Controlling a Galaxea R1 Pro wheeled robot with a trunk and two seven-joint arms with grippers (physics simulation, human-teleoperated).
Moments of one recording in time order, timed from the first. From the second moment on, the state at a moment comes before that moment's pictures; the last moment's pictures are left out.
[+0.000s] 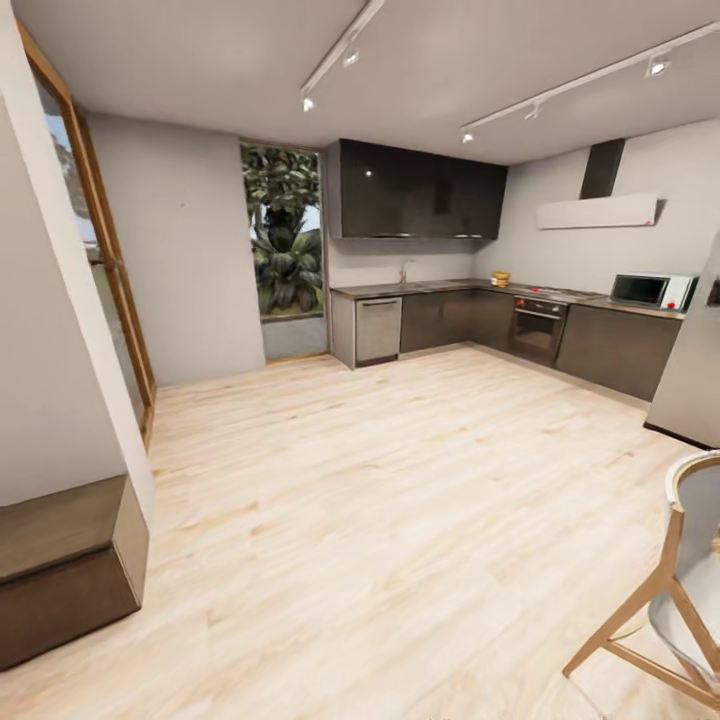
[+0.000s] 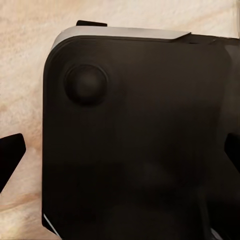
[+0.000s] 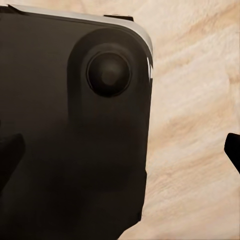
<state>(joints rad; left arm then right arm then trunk) 0.00 -0.03 -0.08 -0.04 0.19 -0.04 0.01 0.00 0.00 0.21 0.01 -0.15 -0.08 -0.06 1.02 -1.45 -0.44</state>
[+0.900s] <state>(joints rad) 0.00 -0.03 -0.07 -0.04 0.21 0.03 0.01 0.00 0.00 0.21 0.01 -0.14 -0.08 -0.05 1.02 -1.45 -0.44</state>
